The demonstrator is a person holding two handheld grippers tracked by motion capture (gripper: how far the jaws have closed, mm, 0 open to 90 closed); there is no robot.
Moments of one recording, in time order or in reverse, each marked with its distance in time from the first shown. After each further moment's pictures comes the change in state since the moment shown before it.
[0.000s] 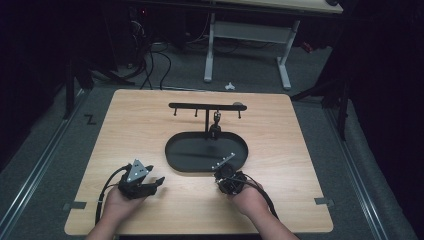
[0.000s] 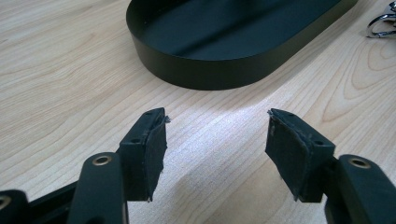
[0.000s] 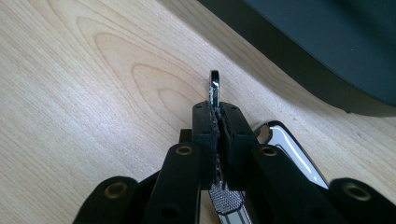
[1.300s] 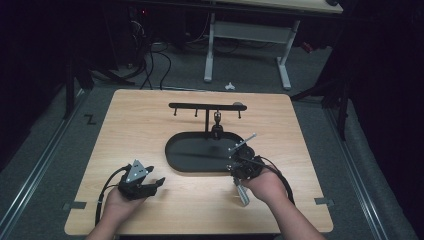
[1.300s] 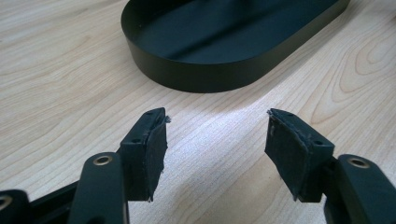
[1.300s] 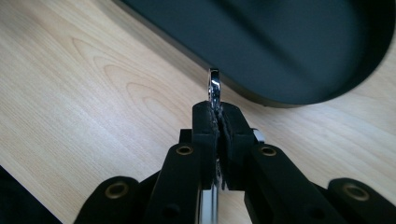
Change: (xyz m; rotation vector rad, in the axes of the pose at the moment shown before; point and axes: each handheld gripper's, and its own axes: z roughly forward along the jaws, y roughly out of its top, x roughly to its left) left arm -0.003 0.001 -0.004 -0.012 -0.015 -0.009; right arm -0.042 0.011 -0.066 -0.028 0.063 0.073
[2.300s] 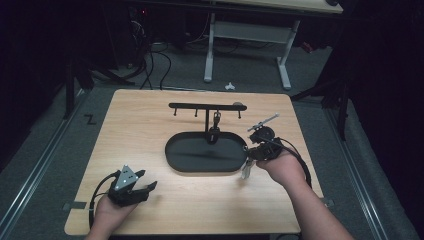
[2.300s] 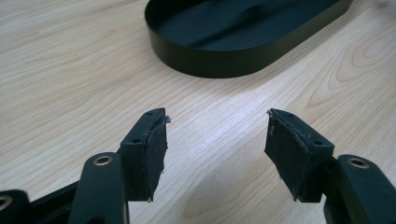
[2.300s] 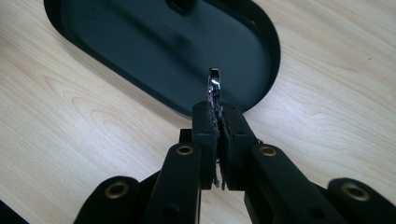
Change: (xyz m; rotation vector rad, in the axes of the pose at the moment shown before) left arm 0.001 -0.015 -0.028 -0.018 0.045 -0.031; right arm -0.044 0.014 -0.049 -0.071 -0.069 0.046
